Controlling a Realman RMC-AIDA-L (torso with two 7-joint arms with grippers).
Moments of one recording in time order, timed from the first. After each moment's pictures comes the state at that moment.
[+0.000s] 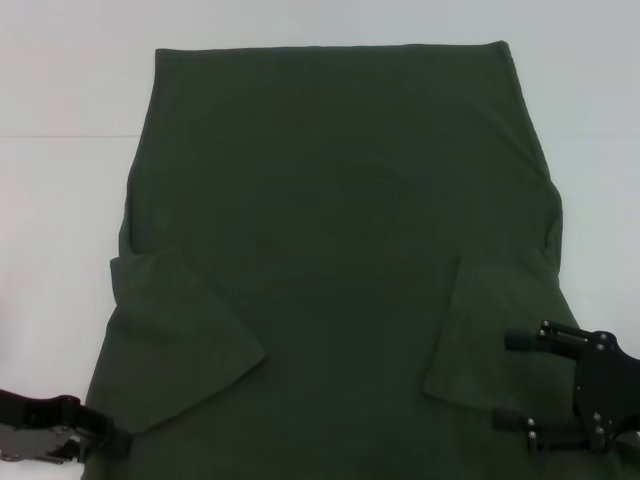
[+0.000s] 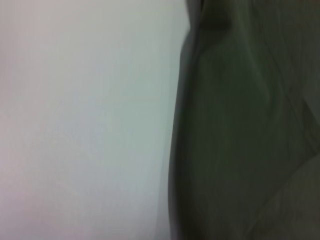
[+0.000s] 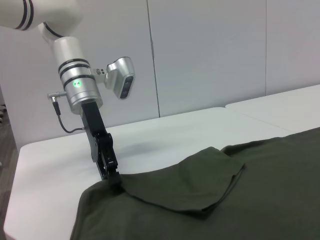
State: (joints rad) left arm -0.52 -1.98 0.65 0.75 2.59 1.66 -2.58; right arm 0.39 2.08 -0.52 -0.64 -2.13 -1.76 1.04
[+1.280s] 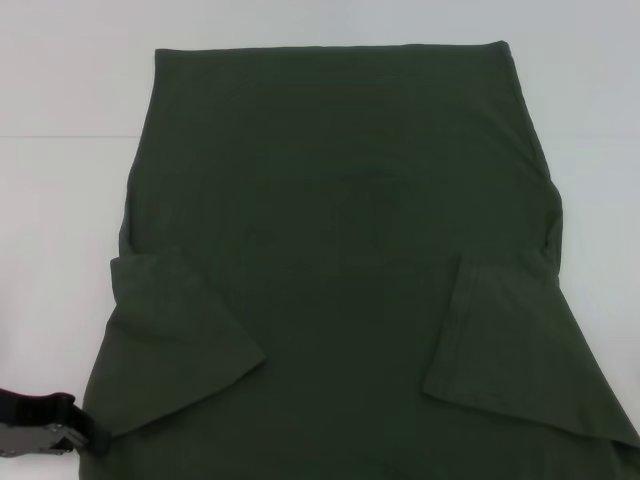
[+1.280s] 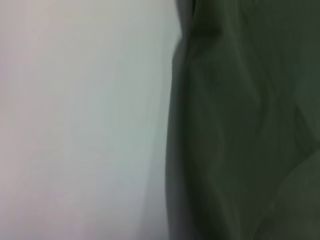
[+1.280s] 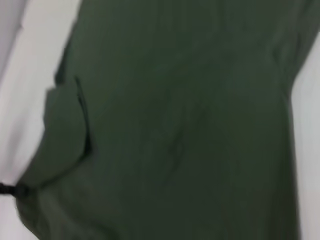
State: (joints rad) left arm -0.52 -1.97 0.64 0.75 2.58 1.67 -2.54; right arm 0.50 1.91 -0.47 -1.05 -2.50 -1.98 2.42
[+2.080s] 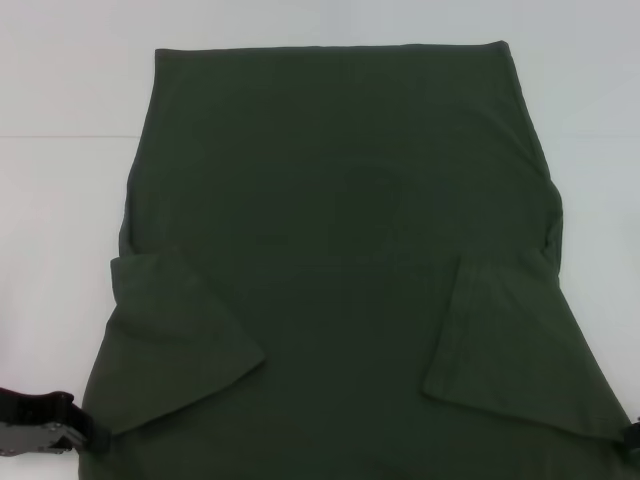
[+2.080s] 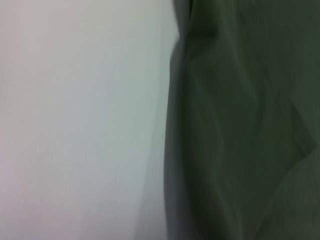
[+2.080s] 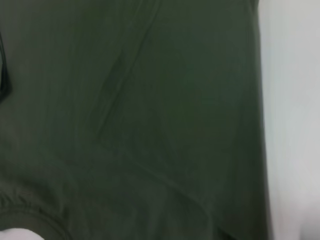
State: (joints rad) left arm -0.52 -1.96 0.64 0.75 2.58 1.68 -2.54; right arm 0.54 1.95 -0.63 -0.90 -2.68 -1.81 2.43
